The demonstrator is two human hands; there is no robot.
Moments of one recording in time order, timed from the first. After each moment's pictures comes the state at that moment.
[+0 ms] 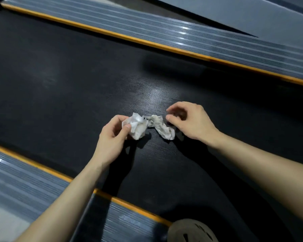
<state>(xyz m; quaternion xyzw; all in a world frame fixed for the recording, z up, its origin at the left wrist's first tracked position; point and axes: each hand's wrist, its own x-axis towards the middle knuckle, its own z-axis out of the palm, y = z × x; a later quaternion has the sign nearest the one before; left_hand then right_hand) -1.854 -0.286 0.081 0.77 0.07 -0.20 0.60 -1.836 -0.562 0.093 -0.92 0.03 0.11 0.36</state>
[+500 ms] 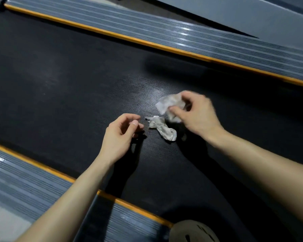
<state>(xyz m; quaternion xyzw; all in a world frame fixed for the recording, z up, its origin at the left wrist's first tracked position) -1.845 -0.300 0.081 0.76 0.07 -0.19 0.61 -1.824 -0.548 0.126 -0.93 0.08 0.02 0.36</state>
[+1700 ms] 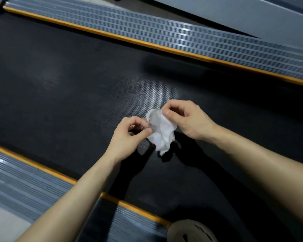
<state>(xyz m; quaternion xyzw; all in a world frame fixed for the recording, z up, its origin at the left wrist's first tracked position) -1.844 -0.315 0.078 0.79 0.03 -0.23 0.56 -1.831 -0.546 0.142 -0.87 0.00 0.19 0.46</state>
